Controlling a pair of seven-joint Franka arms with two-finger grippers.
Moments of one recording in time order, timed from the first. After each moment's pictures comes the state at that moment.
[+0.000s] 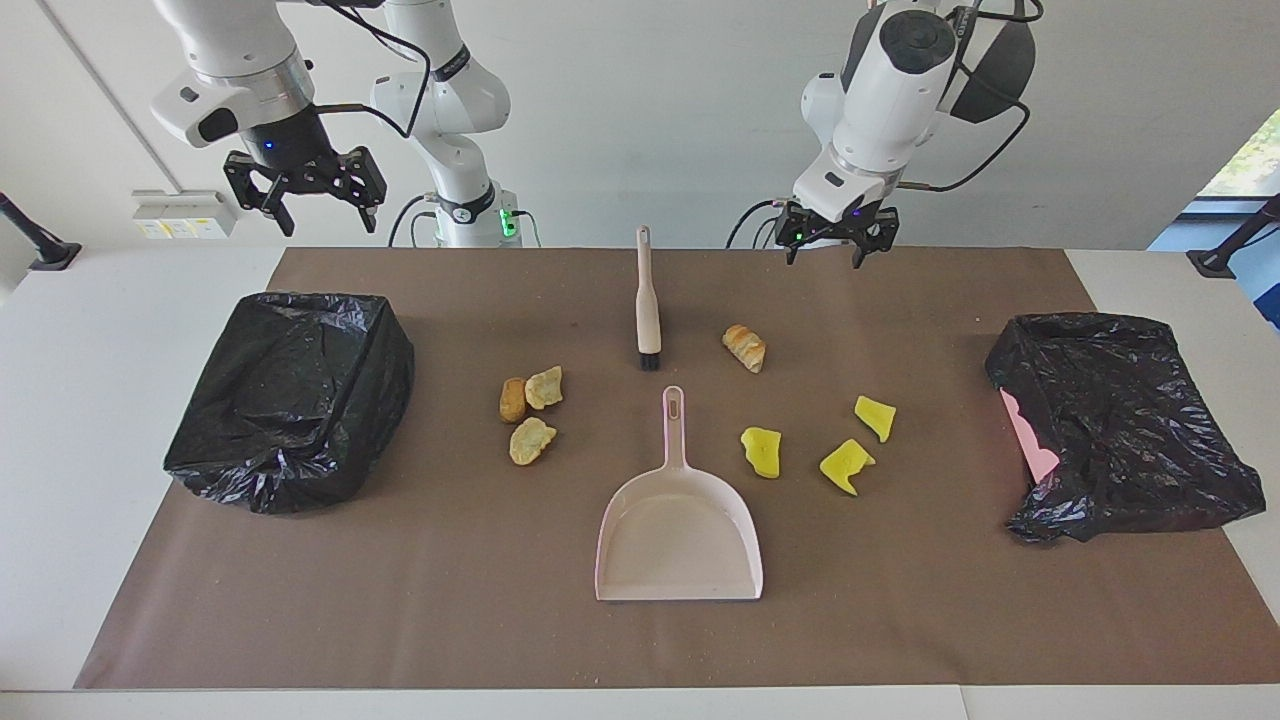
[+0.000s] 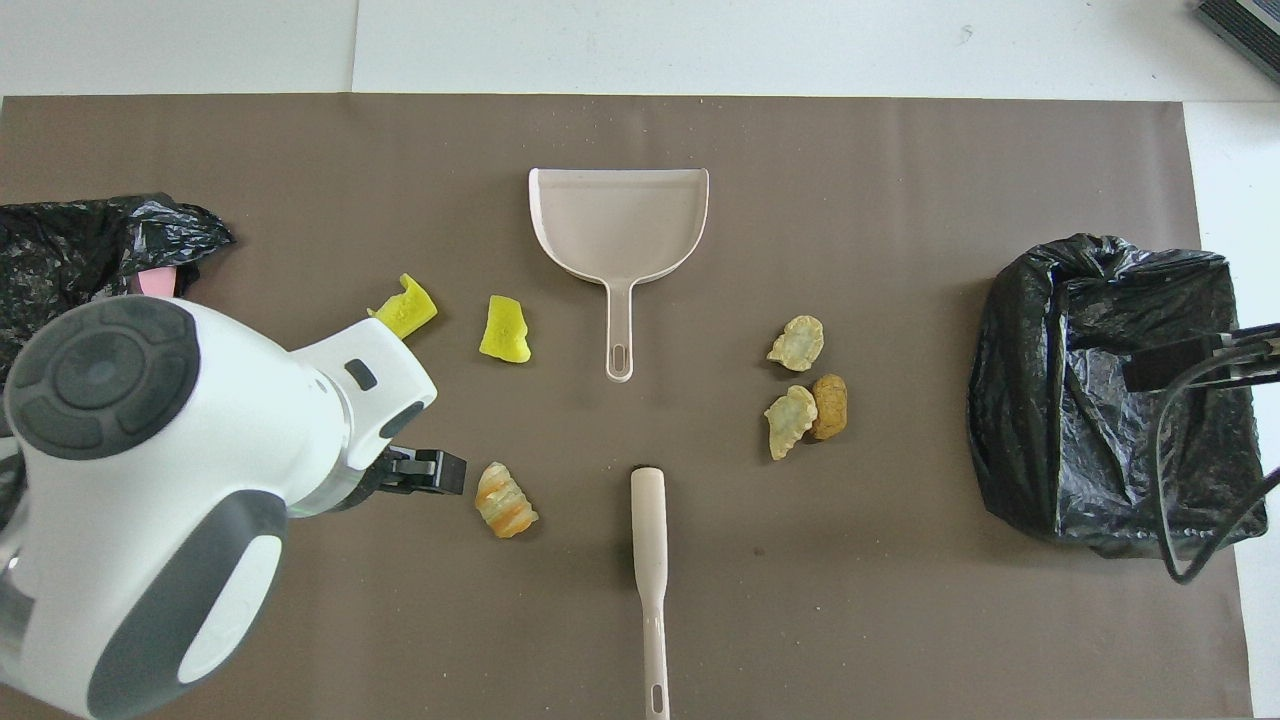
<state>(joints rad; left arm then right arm) -0.47 -0.16 -0.03 -1.98 -0.05 1.71 -0.33 0.03 -0.08 -0.02 -1.57 -0.03 1.48 -0.07</state>
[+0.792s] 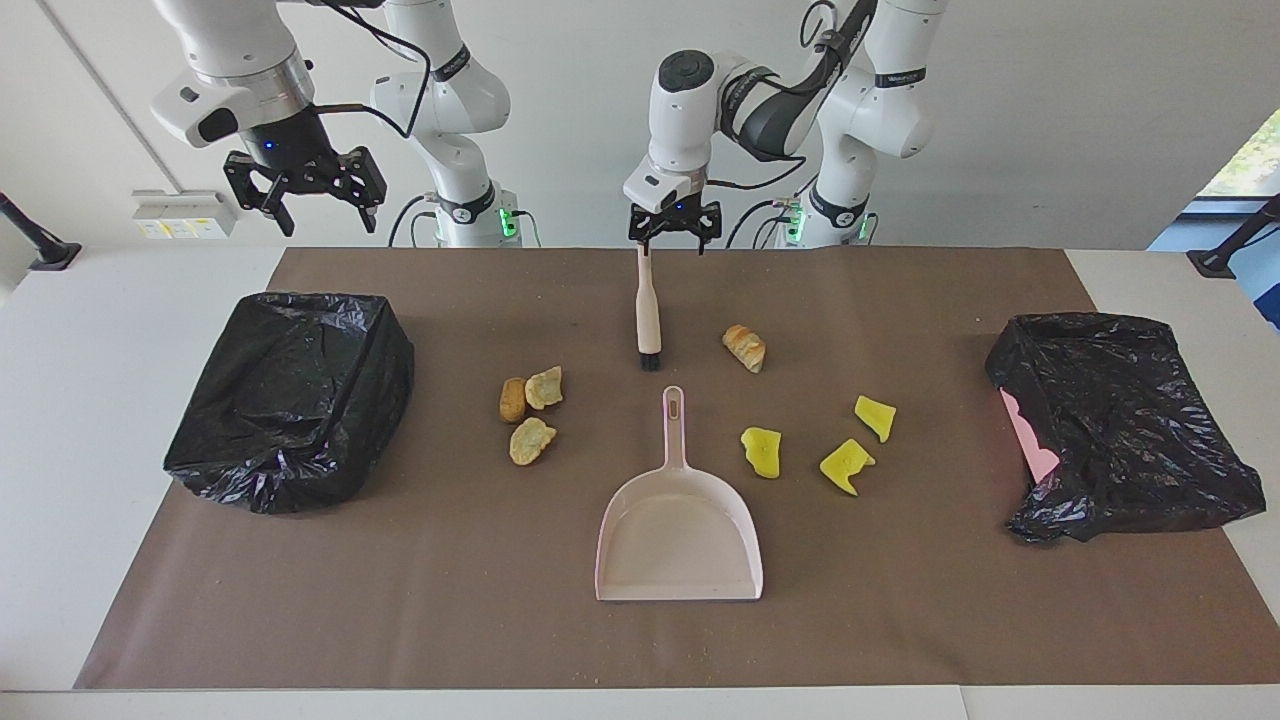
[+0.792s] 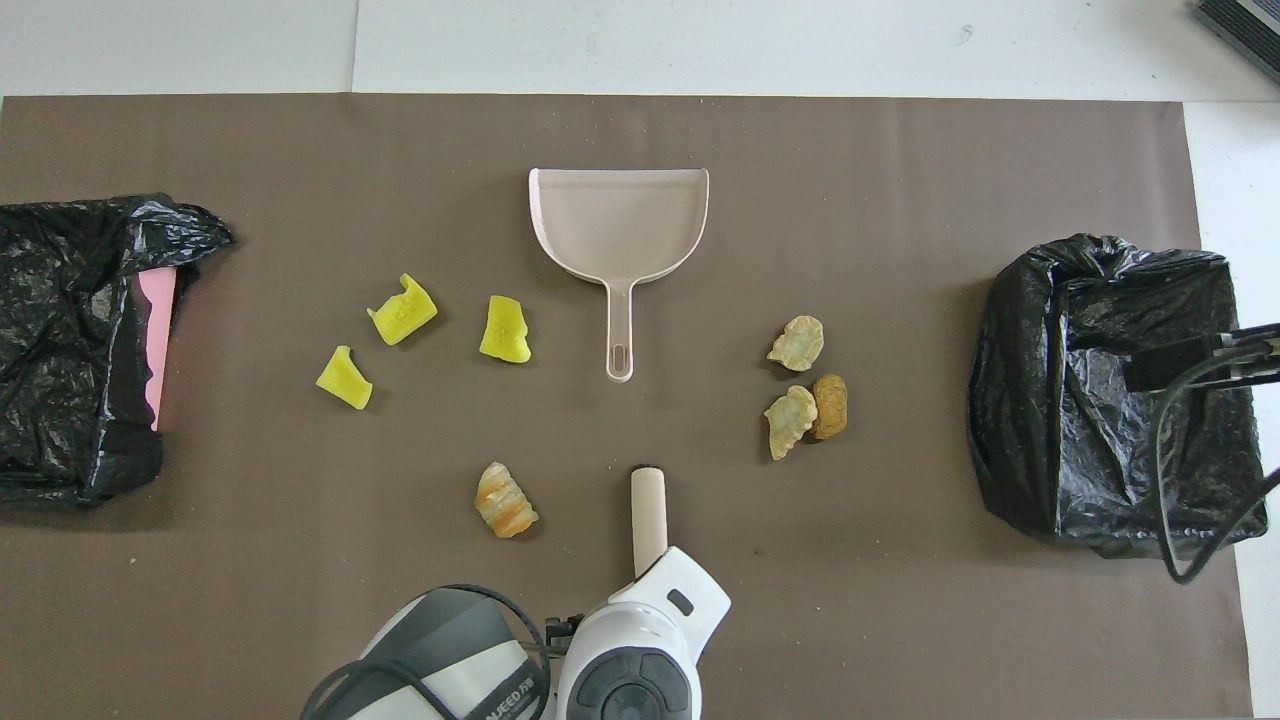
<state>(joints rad) -0.97 -0.09 -0.03 -2.24 -0.06 2.11 -0.91 0.03 -0.08 -0.02 -1.57 -0.03 1.48 -0.07</state>
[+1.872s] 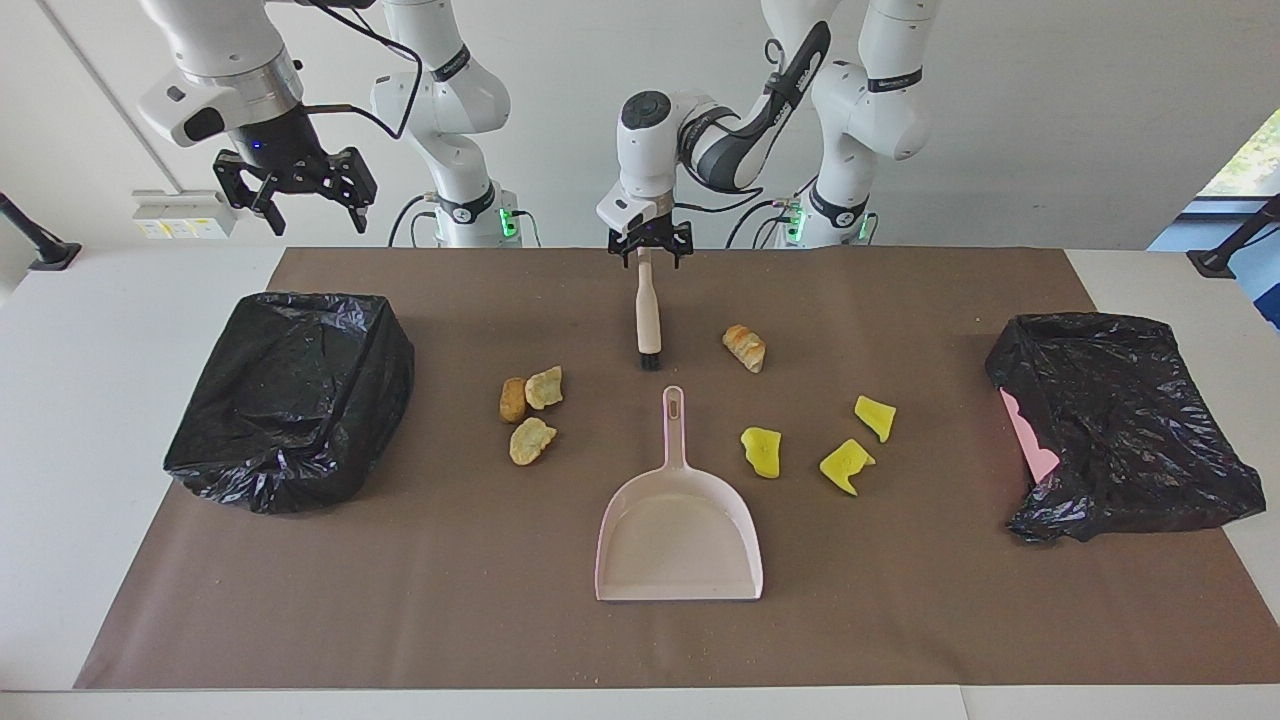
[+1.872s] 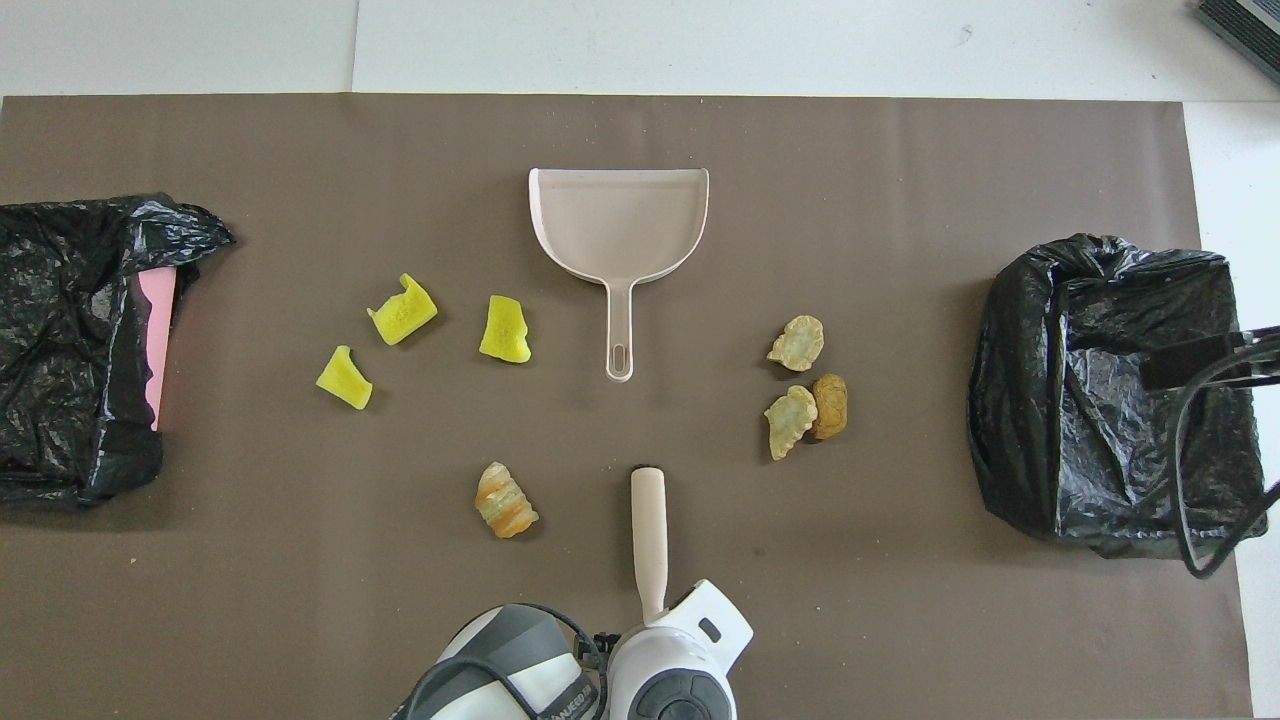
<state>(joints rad) -1.04 0.00 -0.03 -2.29 -0.06 2.22 -0.91 0.01 -0.08 -0.02 -1.57 -0.03 1.48 -0.07</state>
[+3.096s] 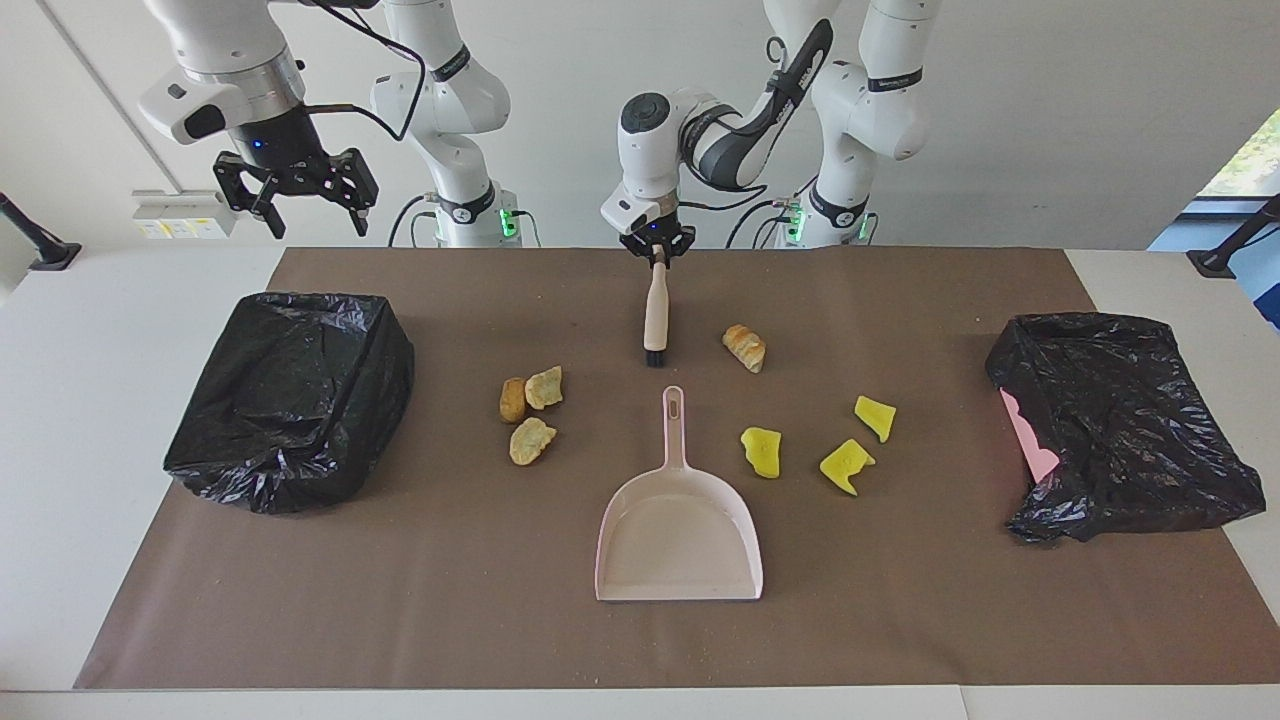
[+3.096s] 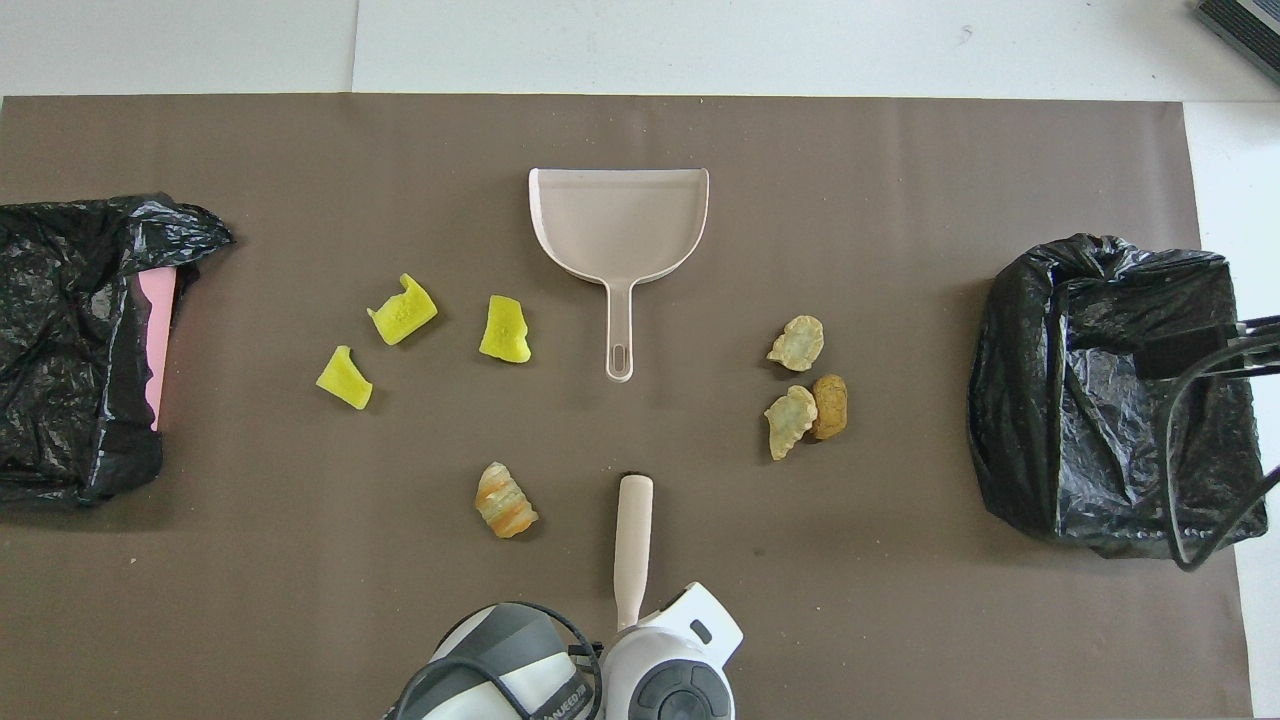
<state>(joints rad) -1.04 -0.02 -0.01 -2.29 -0.06 2.11 -0.88 0.01 -0.08 -0.01 -1.57 -0.03 1.51 -0.07</state>
